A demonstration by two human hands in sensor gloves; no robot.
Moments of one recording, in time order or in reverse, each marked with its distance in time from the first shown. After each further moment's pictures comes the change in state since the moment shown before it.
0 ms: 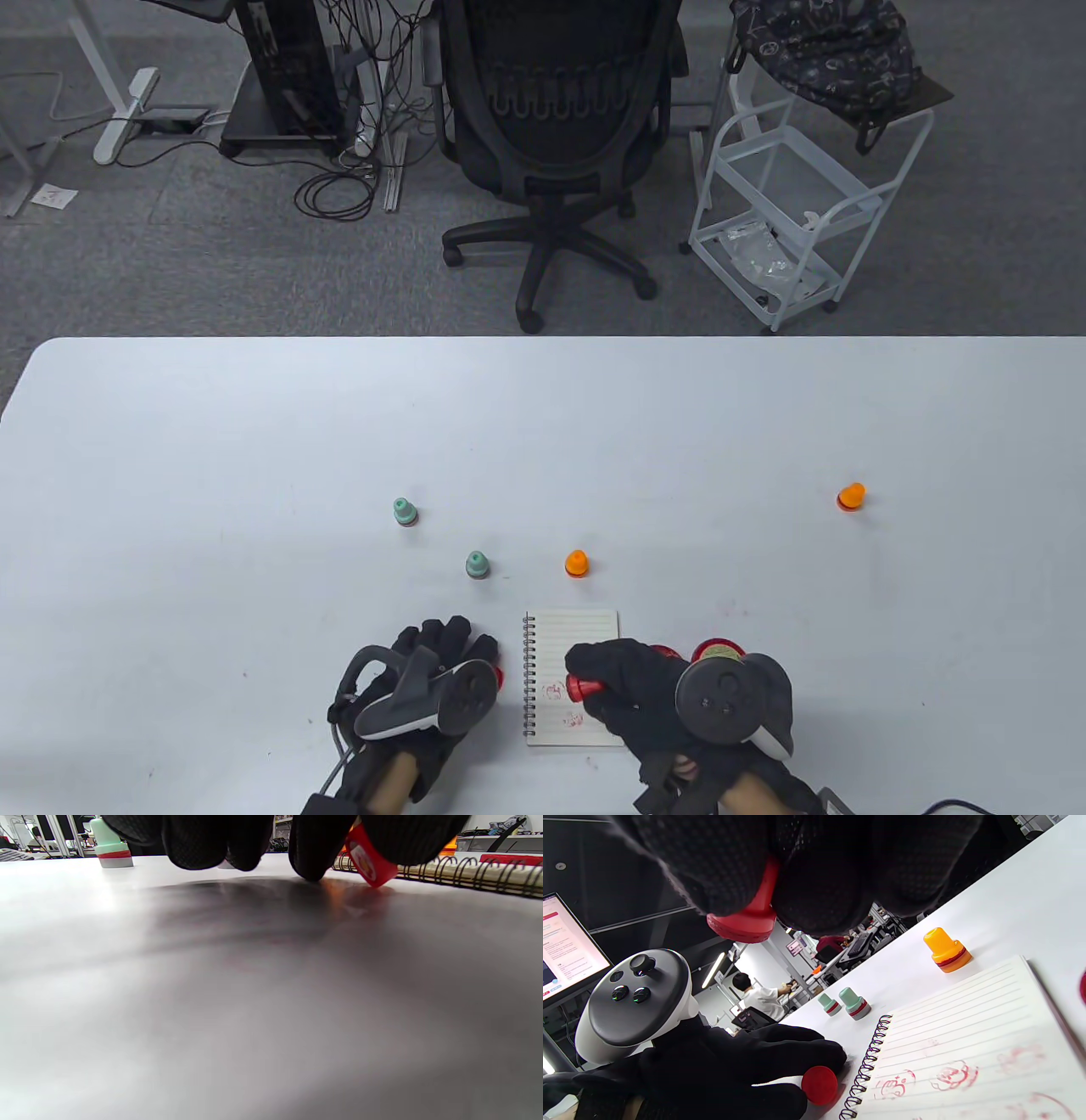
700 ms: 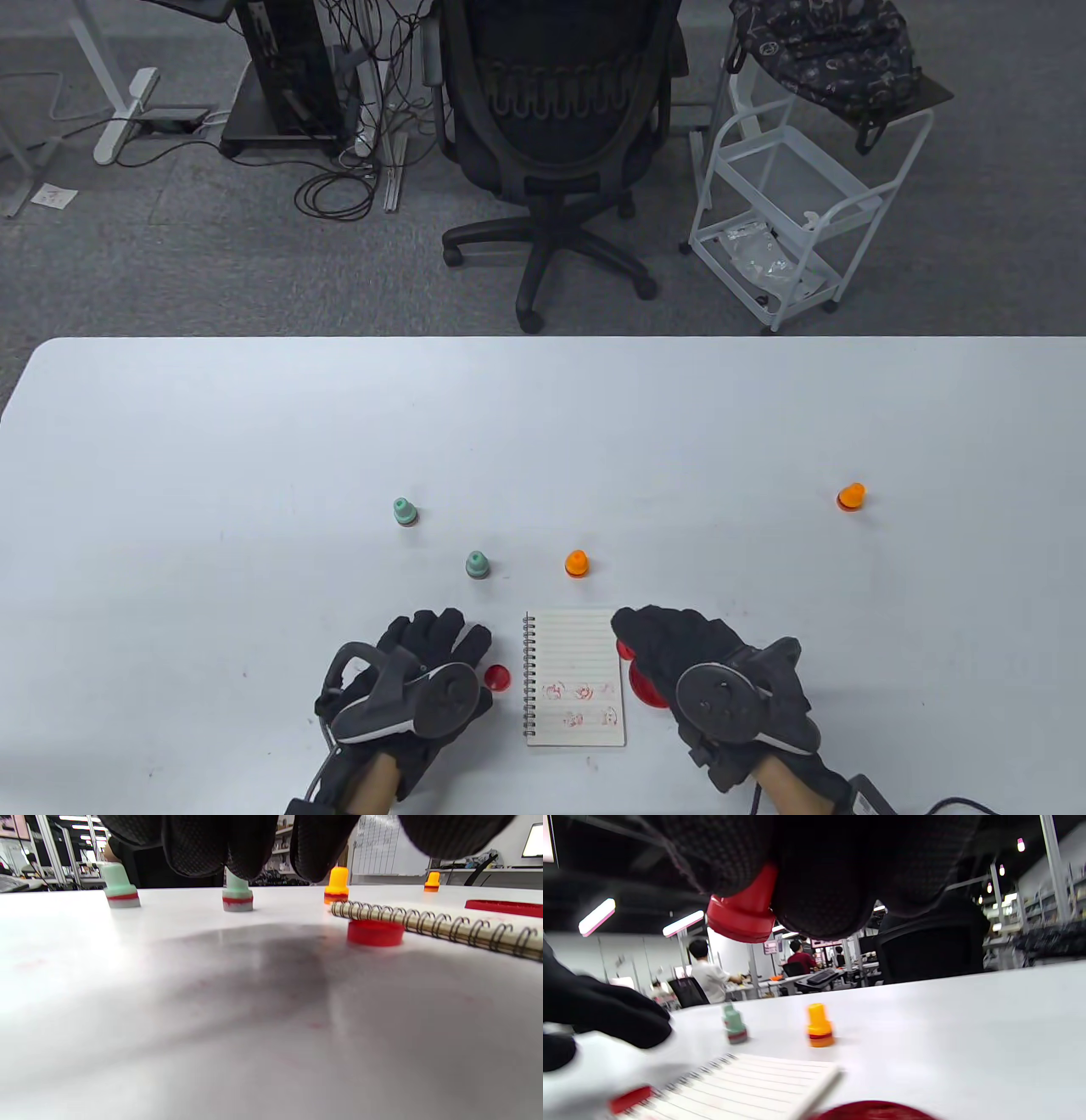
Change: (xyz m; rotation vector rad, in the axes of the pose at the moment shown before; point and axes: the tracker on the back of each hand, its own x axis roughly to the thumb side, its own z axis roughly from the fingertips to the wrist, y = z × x) left_hand -0.012 0.016 0.014 0.122 -0.035 -0.003; right_hand -0.010 -0.029 -0.001 -0.060 -0.035 0.598
